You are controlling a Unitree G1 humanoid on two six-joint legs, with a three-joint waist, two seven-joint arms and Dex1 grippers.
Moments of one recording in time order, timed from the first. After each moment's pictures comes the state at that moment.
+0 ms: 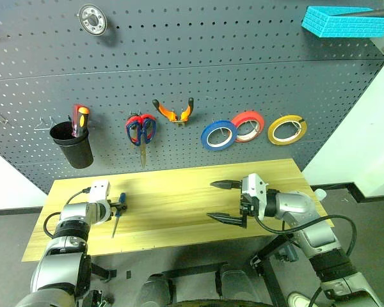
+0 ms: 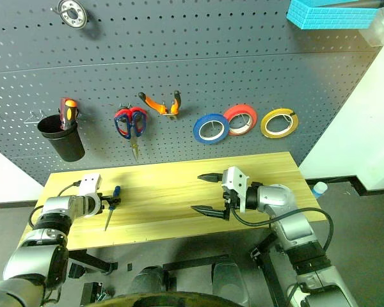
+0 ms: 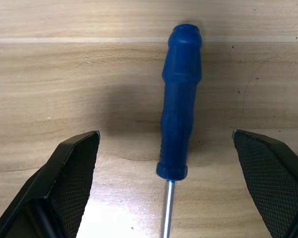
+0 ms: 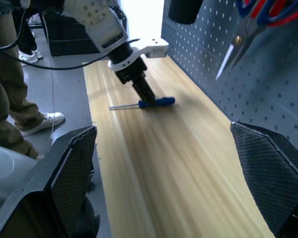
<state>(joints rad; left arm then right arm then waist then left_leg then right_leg) -0.52 0.45 0.13 0.95 -0.15 0.68 -0.35 -0.16 -0.49 0.18 0.02 0.30 0.04 1.14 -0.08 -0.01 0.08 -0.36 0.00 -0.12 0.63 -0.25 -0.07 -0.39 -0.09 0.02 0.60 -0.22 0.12</state>
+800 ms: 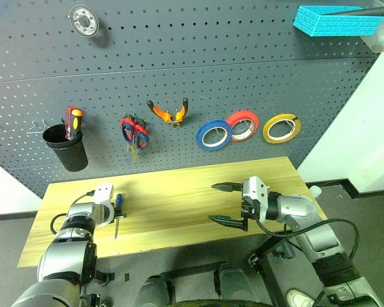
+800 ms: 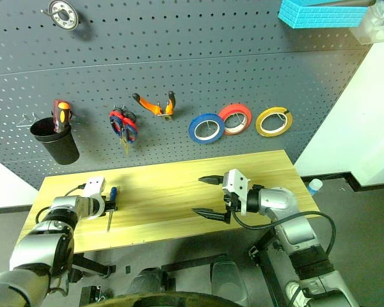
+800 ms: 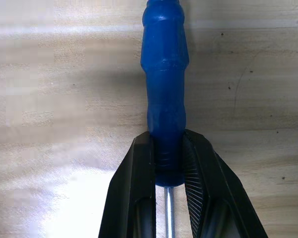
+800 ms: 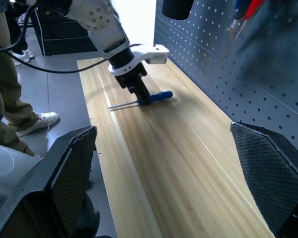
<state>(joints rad) -0.48 0.45 0.13 0.94 -0.12 0.58 -0.38 -0.15 -0.49 0.18 -0.02 0.30 0.05 1.12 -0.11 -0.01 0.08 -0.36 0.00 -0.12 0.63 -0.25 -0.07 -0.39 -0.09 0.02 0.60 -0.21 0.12</state>
